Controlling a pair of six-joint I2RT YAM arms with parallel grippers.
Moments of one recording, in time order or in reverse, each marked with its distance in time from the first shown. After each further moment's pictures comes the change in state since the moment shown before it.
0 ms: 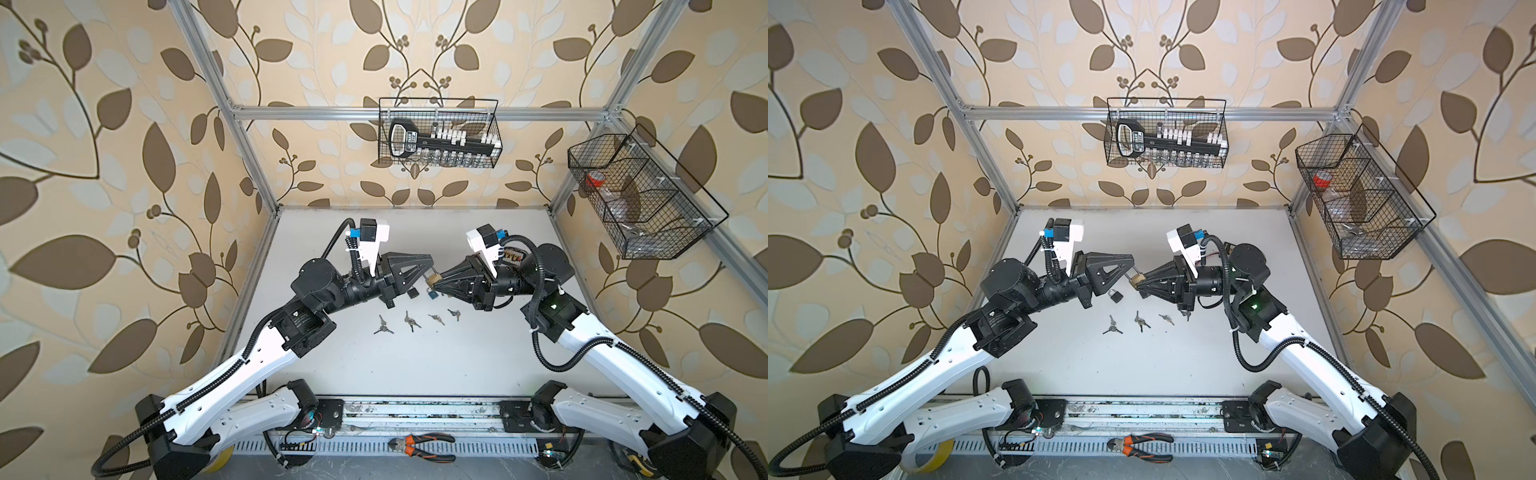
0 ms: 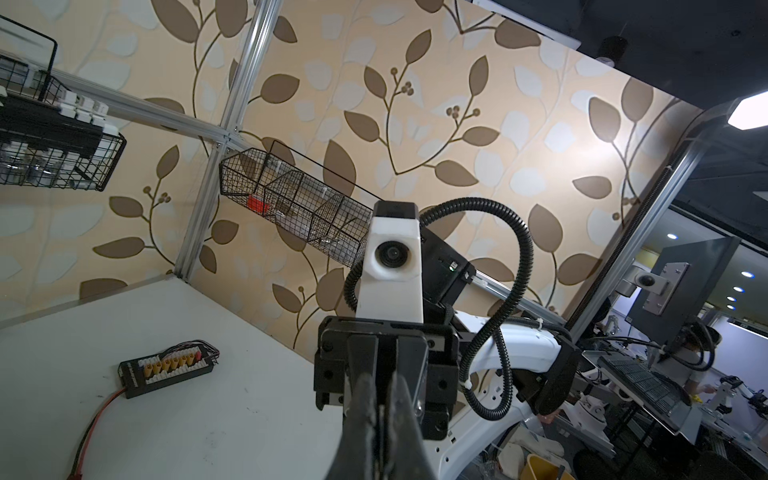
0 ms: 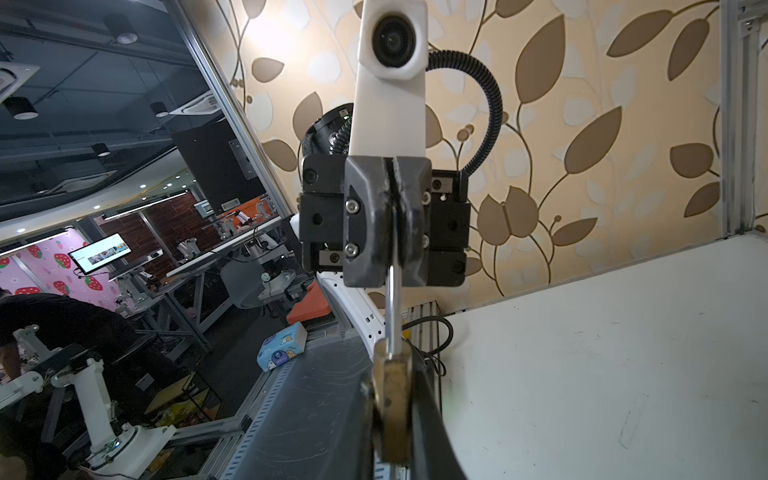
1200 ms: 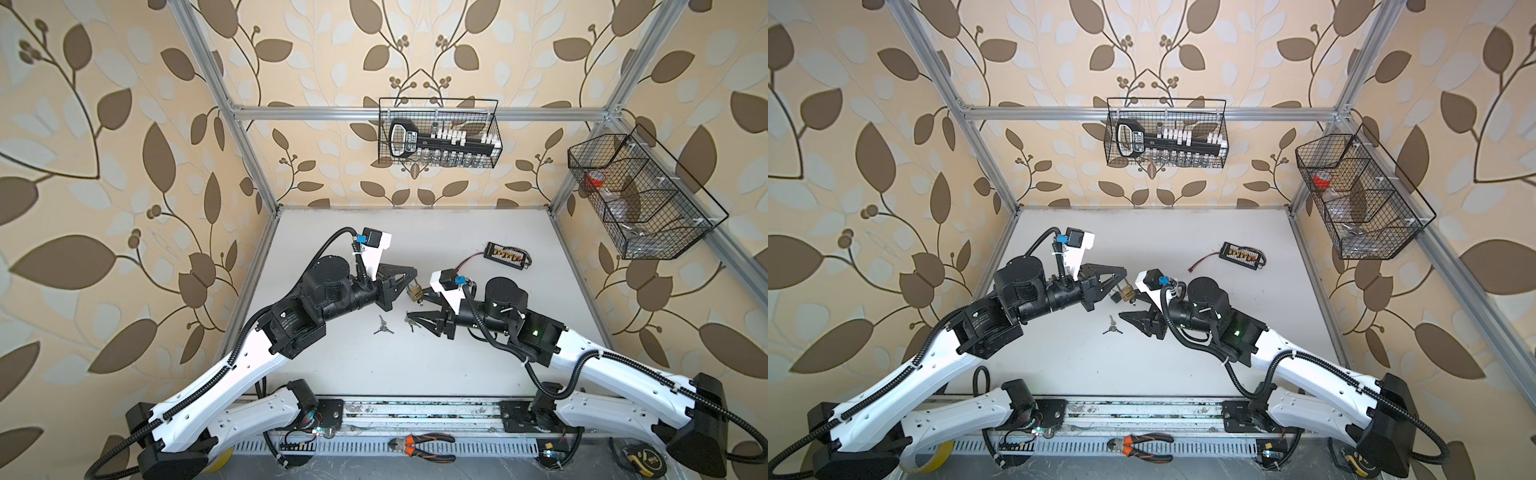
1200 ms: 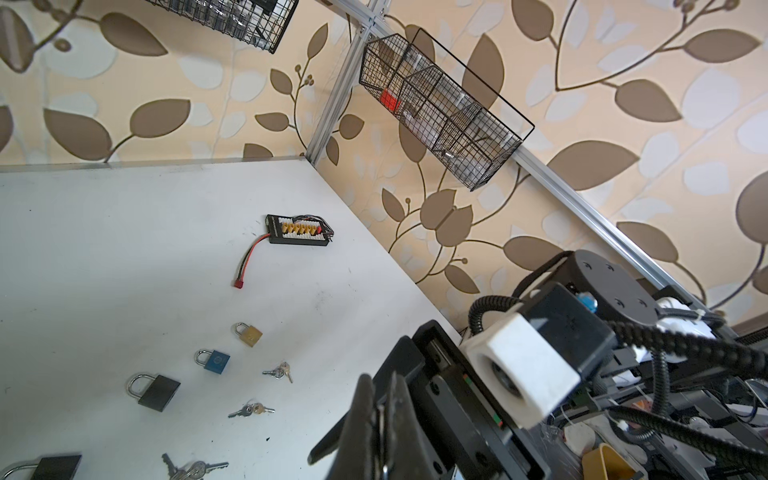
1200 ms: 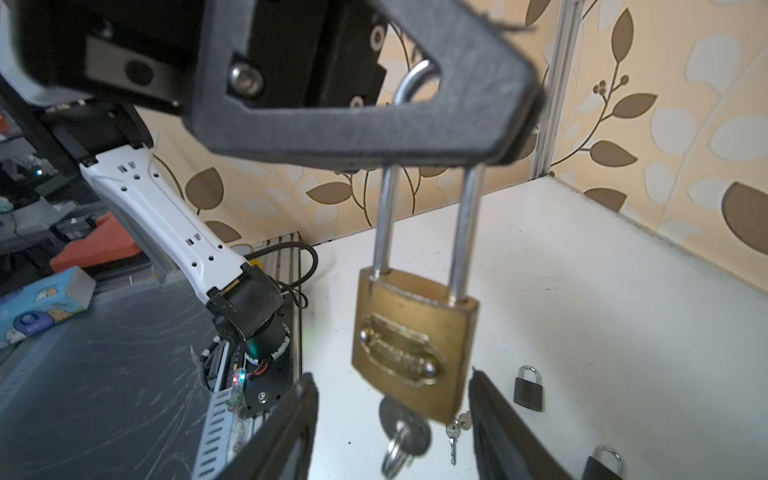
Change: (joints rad) left arm 0.002 -0.034 0.065 -0.470 -0.241 0.028; right arm 0.317 -0.022 -0.157 -0.252 0.682 -0.472
